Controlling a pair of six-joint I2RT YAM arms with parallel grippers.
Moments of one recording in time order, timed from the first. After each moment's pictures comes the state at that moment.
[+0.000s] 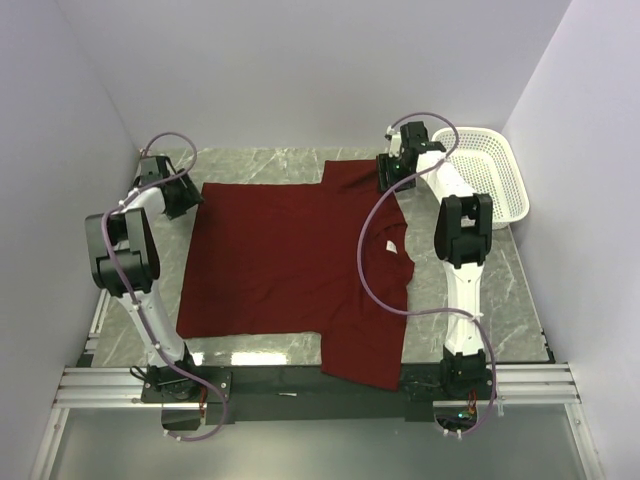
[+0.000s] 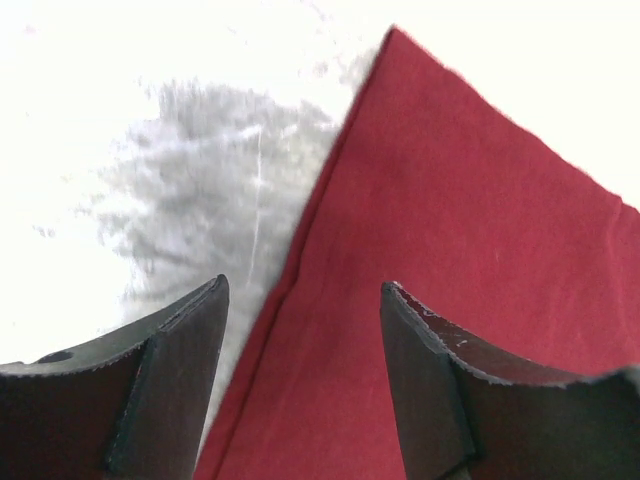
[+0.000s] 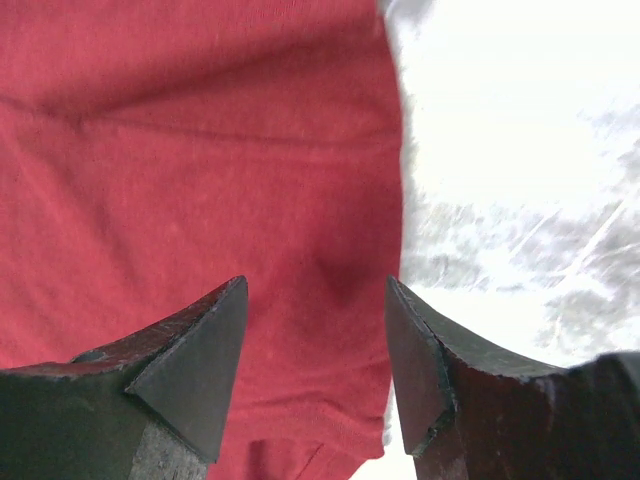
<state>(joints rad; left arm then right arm) 0.19 1.98 1.36 -0.22 0.14 -0.40 0.12 2.37 2.08 -0.74 -0.21 -0.03</state>
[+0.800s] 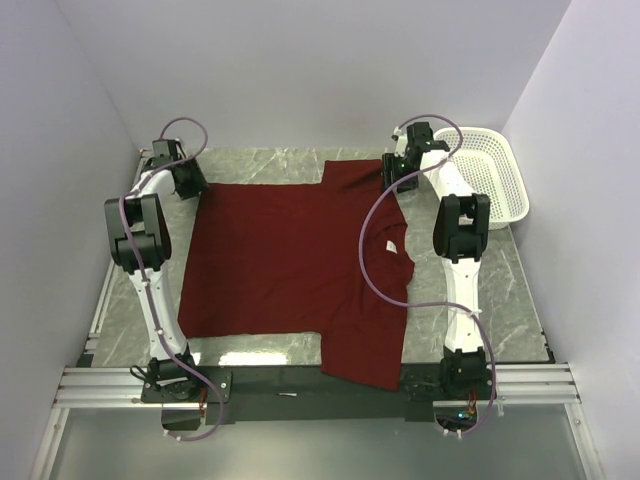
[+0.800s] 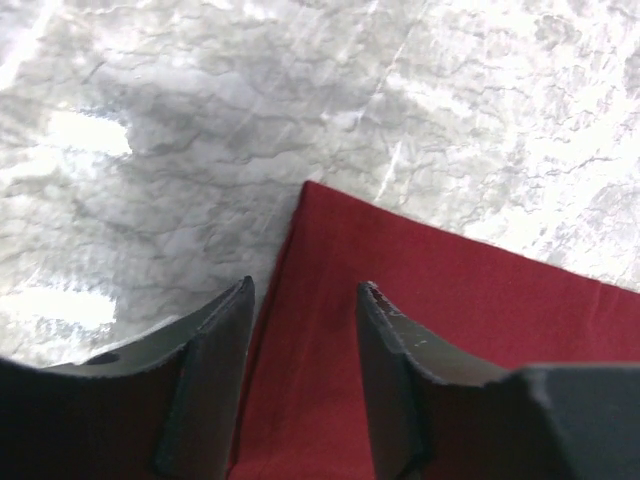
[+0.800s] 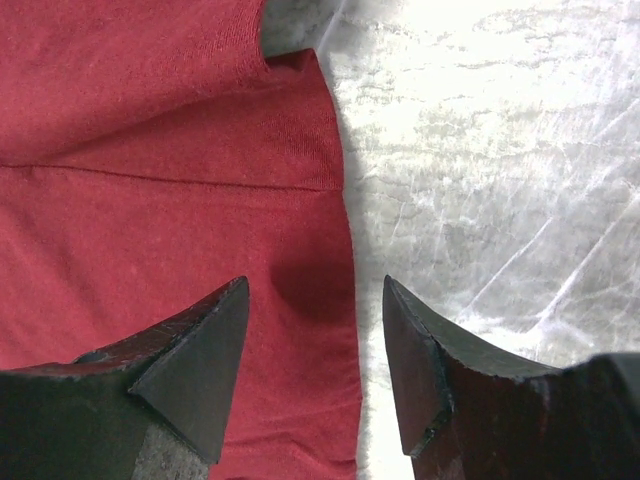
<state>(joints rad) 0.16 2.28 1.76 -0.32 0.19 -0.33 0.08 2.50 2.26 -0.82 -0.26 0.00</state>
